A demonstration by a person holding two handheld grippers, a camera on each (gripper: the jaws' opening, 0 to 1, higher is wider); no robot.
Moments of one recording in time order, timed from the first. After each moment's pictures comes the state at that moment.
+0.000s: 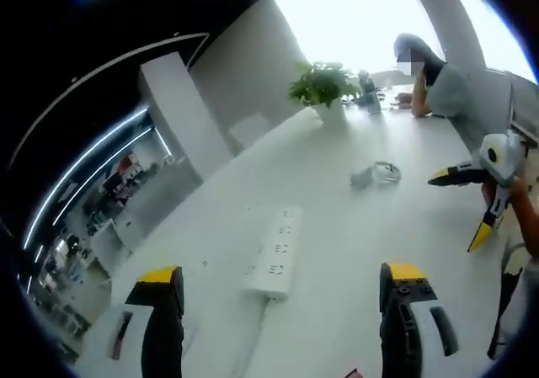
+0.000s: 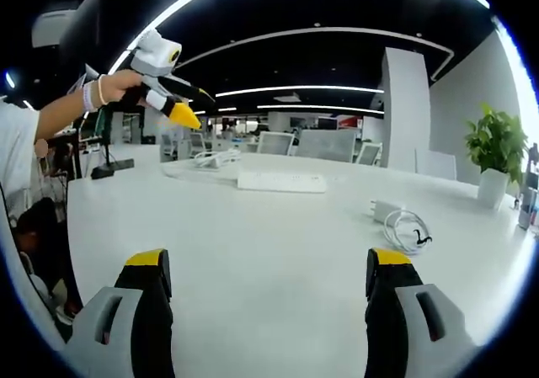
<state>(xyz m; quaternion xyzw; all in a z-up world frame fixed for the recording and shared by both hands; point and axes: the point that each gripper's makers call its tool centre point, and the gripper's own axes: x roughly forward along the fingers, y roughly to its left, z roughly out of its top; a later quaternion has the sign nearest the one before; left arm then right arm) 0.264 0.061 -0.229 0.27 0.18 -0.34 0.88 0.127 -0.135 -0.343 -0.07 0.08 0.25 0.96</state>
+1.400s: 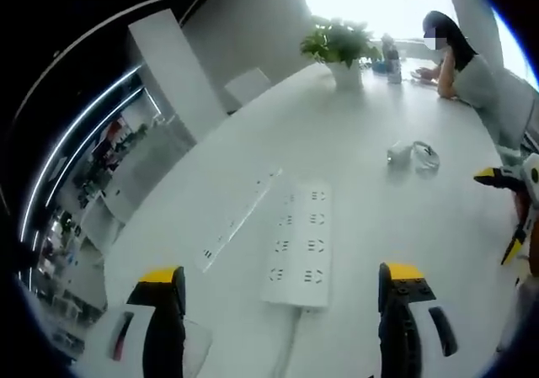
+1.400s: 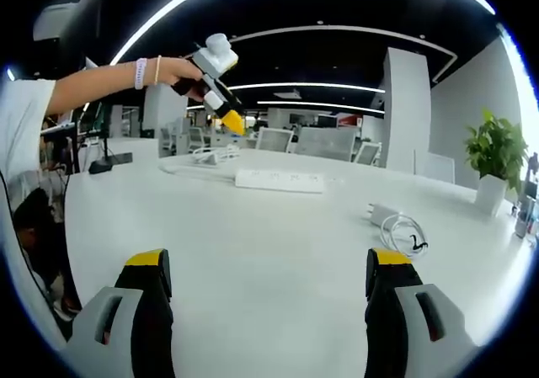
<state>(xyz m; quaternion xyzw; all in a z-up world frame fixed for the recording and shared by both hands) 0.353 0.051 -0.249 0.28 0.30 -0.32 0.86 0.128 -0.135 -0.339 -0.09 0.09 0.25 0.96</state>
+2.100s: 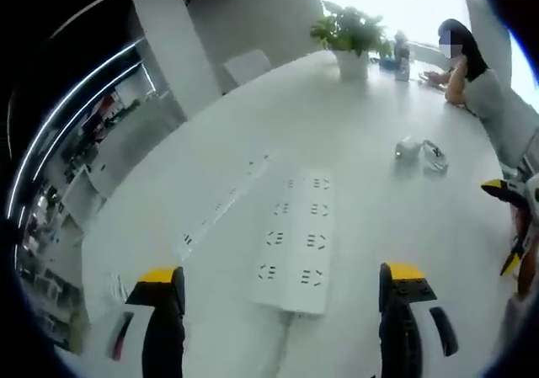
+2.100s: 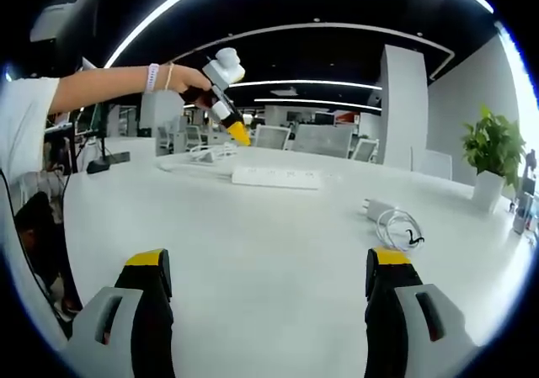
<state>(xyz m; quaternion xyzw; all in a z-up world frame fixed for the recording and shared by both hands) 0.368 0.046 -0.286 0.23 0.36 -0.33 0.84 0.126 -0.141 -0.341 -0.08 0.10 0.24 0.96</state>
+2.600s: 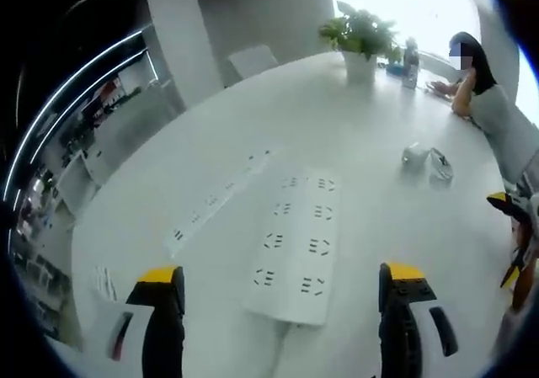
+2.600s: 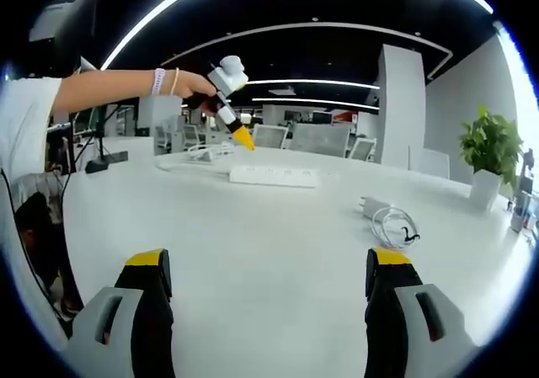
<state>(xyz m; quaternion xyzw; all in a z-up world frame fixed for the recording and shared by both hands) 0.363 0.041 -0.296 0.22 0.37 -0.32 0.84 0.124 -0.147 -0.342 -0.08 0.10 0.23 0.96</state>
